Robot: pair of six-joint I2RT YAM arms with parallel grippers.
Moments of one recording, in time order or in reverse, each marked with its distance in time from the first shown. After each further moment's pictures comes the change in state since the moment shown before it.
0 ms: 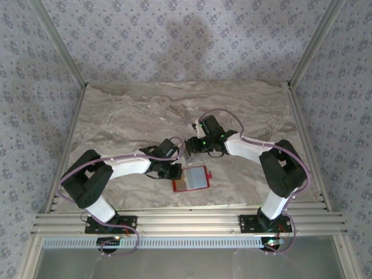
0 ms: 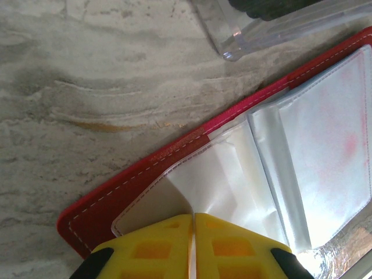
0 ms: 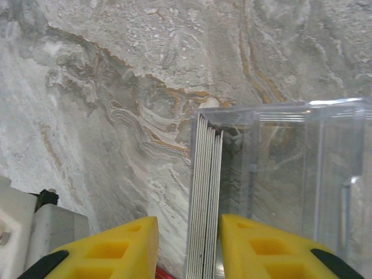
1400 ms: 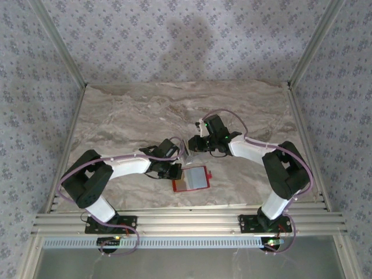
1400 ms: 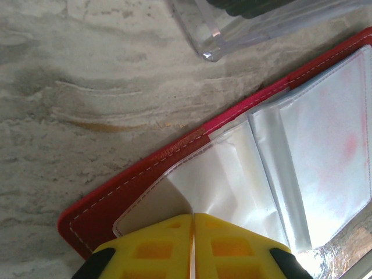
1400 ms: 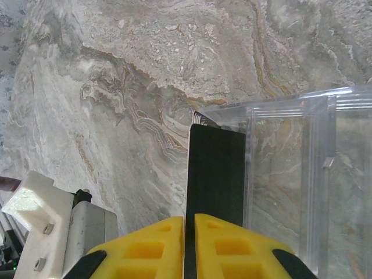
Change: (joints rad) left arm 0.001 0.001 0.000 0.000 0.001 0.000; right arm -0.035 -0.040 -0.056 0.089 -0.075 0.065
